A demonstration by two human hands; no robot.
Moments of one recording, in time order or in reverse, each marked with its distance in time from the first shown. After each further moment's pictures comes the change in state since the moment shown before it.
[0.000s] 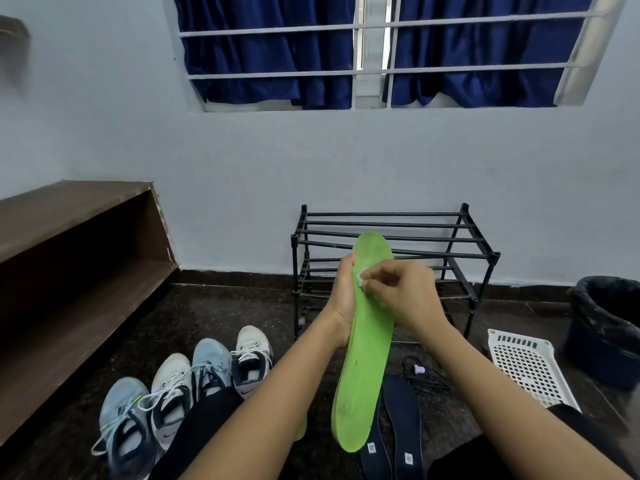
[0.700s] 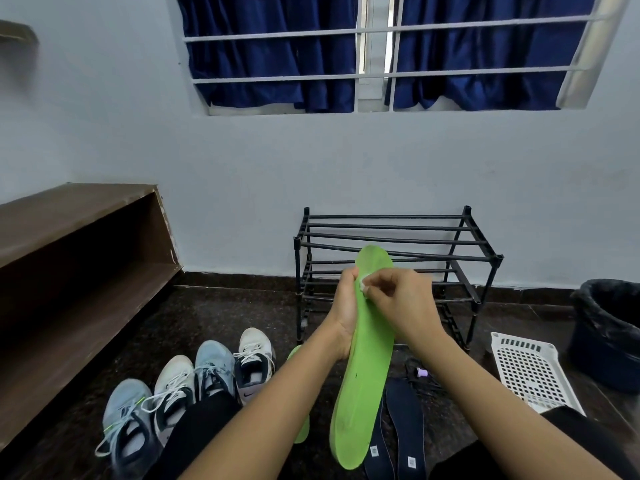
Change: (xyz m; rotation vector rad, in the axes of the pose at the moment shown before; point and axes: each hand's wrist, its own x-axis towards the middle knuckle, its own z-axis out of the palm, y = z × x) left_hand -0.005 -0.008 -0.005 0.044 0.028 -0.034; right_hand -0.005 0.000 0.011 -0.108 0.039 0.002
